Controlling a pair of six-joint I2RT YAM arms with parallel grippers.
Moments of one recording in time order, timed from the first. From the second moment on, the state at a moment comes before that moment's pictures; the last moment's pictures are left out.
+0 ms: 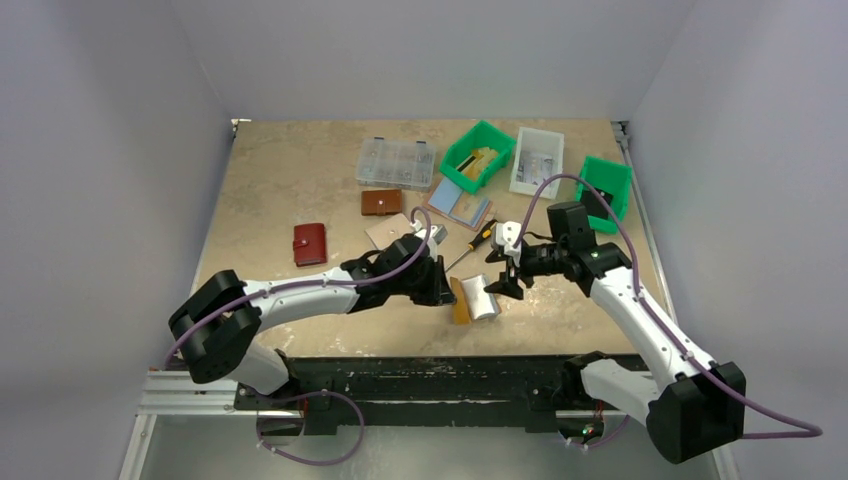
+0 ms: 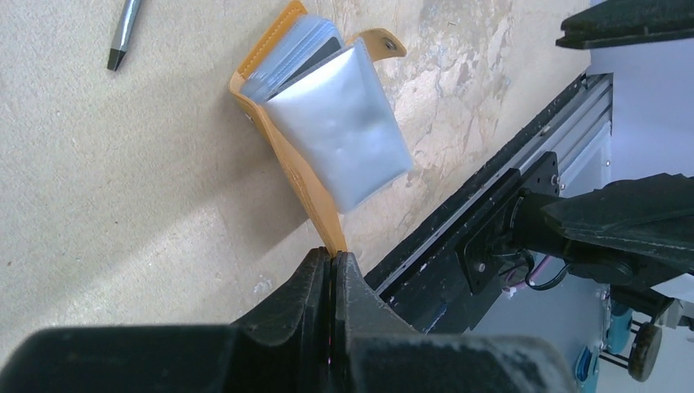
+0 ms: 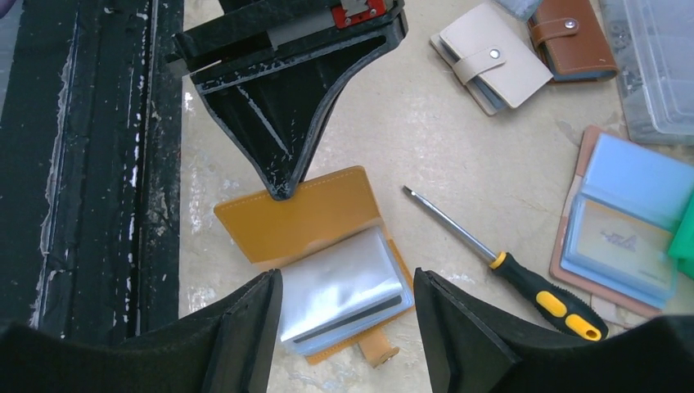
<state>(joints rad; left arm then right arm) -0.95 1.48 0.82 -0.02 0.14 -0.80 0.30 1.05 0.80 -0.62 -0.88 -0.85</state>
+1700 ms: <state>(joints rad) -0.86 0.98 0.37 0.39 0.10 -0.95 0.52 1.32 0.79 -0.52 -0.72 -0.66</state>
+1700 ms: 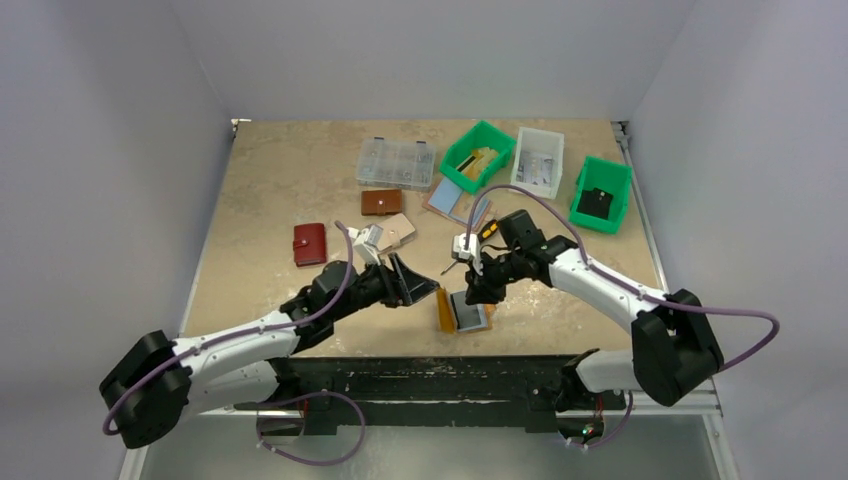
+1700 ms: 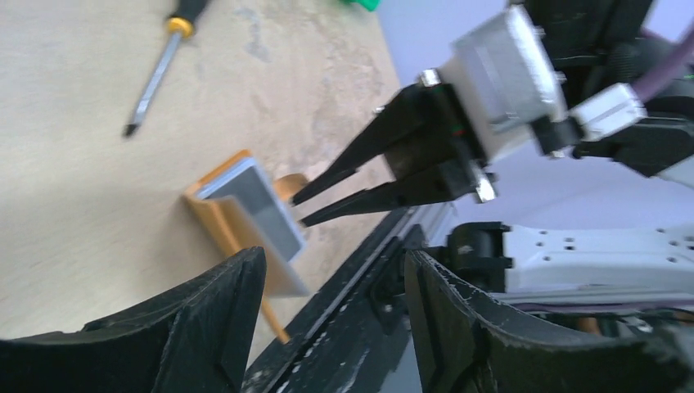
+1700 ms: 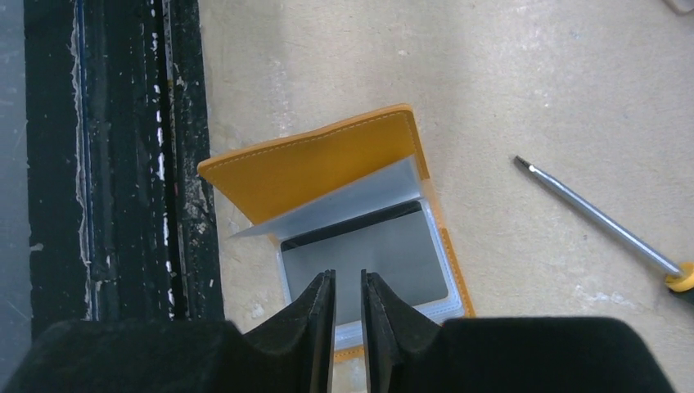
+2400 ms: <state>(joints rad) -0.96 1.17 0.34 0.86 0.21 -0.98 0.57 1.64 0.82 -0.26 -0.92 -0.04</state>
